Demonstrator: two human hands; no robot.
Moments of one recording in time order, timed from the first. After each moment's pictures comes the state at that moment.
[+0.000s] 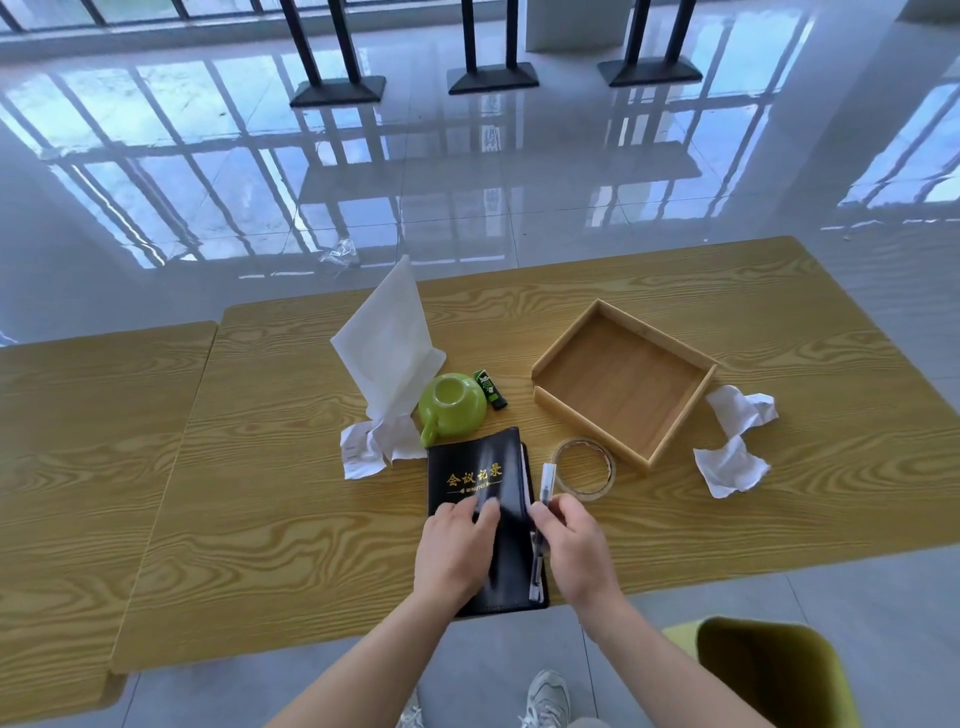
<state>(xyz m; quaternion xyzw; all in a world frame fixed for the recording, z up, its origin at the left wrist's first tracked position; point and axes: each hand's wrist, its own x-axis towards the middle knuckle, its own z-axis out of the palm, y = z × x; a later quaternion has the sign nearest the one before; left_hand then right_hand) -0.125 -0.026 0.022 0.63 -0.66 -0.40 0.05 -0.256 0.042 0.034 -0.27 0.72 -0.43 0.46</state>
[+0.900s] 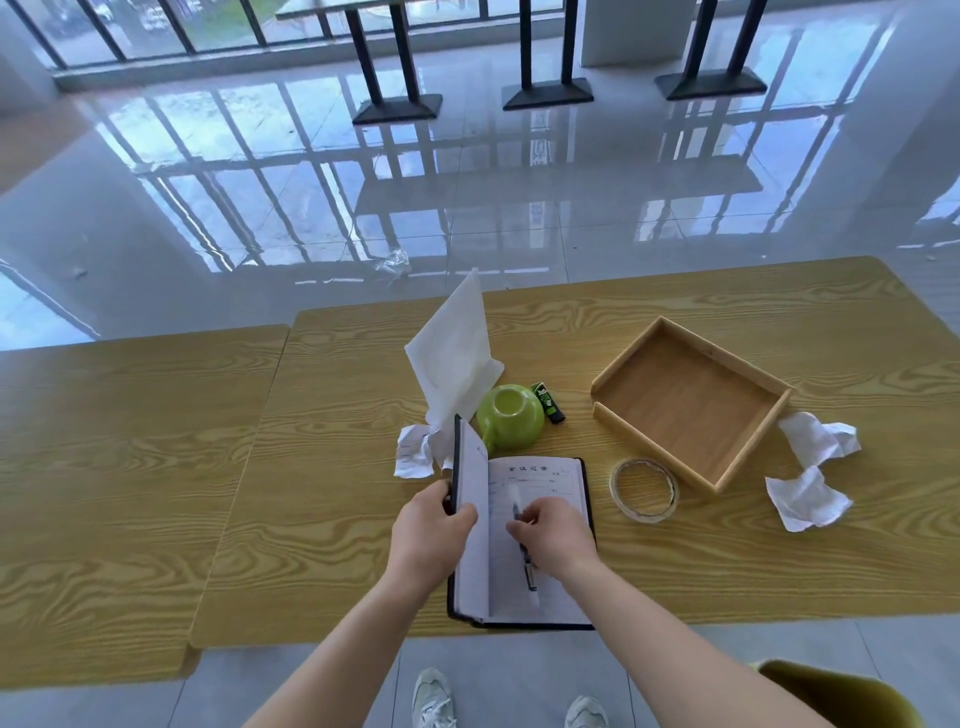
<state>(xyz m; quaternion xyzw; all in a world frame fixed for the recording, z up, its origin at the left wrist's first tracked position) -0.049 -0.058 0.075 0.67 -0.60 -0.41 0.16 -0.206 -0.029 0.019 -0.41 0.77 -0.18 0.45</state>
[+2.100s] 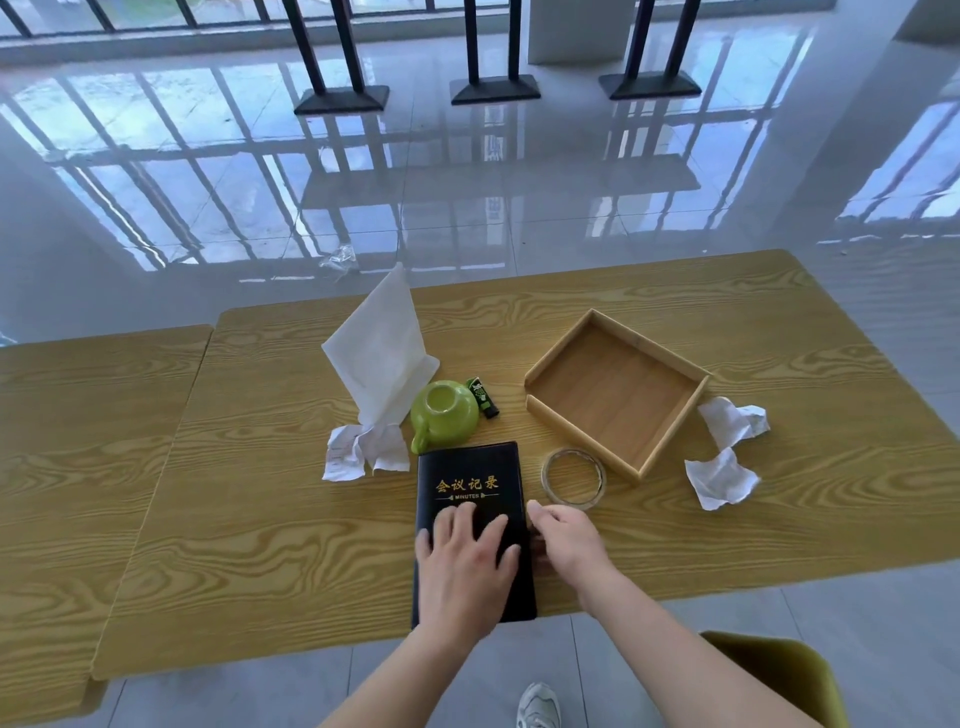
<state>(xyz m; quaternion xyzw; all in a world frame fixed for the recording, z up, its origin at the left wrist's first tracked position) -0.135 0.004 -0.006 0.56 -0.82 -0.13 0.01 -0.286 0.018 -0.004 -0.26 0.76 -0.31 0.51</state>
